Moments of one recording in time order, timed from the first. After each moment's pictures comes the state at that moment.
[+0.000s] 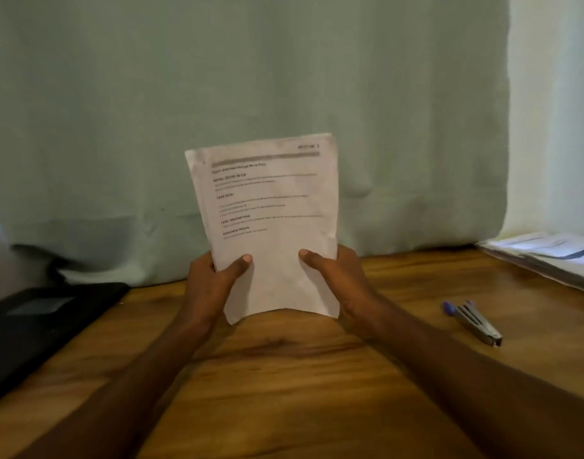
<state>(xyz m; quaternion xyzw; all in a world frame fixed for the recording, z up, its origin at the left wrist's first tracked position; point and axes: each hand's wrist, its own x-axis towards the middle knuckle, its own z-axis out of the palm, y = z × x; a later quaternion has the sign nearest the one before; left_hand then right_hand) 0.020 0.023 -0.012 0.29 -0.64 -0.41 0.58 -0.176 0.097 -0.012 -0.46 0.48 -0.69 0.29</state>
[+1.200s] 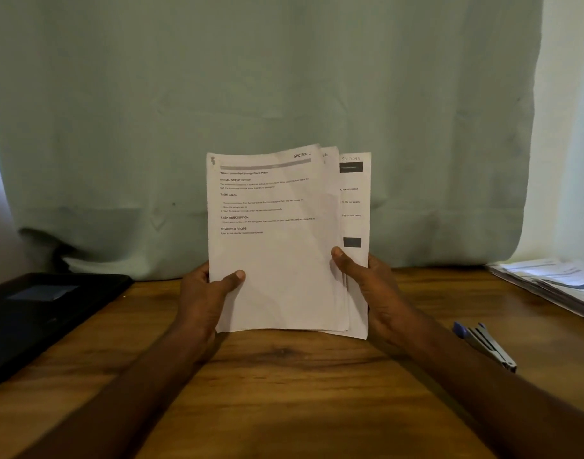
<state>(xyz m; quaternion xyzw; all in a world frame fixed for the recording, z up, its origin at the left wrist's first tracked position) 0.033 0.000 -0.035 0.32 -0.51 -0.52 0.61 -0.193 0.107 -0.010 -0.43 0.43 -0.72 0.34</state>
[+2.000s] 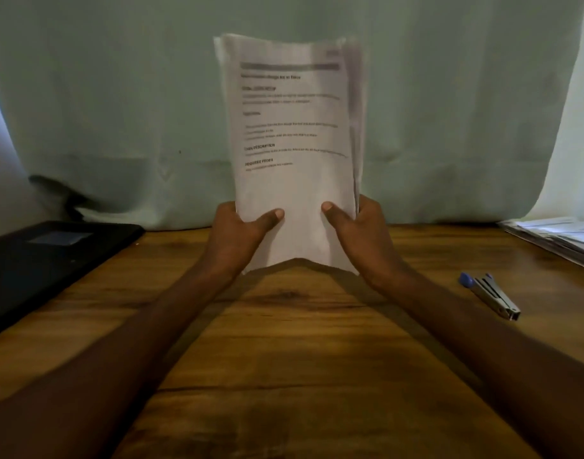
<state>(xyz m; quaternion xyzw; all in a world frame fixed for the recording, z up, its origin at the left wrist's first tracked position) 0.018 0.035 -0.016 0.31 -0.67 -0.36 0.57 -0.166 0.108 -0.013 -0.54 0.50 -0.66 0.15</state>
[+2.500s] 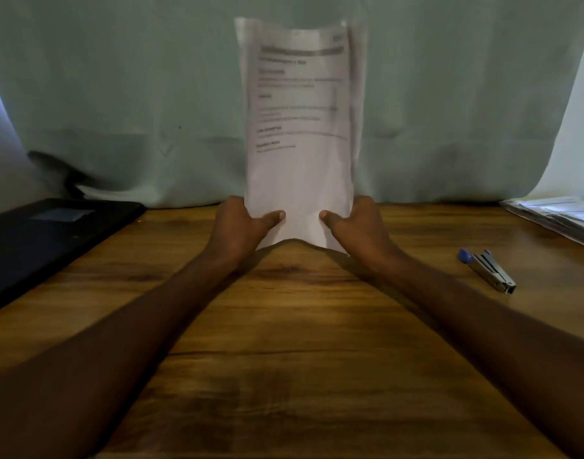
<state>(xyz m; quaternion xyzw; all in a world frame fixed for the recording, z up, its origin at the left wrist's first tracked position) 0.018 0.039 -0.034 0.41 -0.69 -0.28 0.52 -0.167 0.107 -0.033 -0.52 0.62 -0.58 0.14</state>
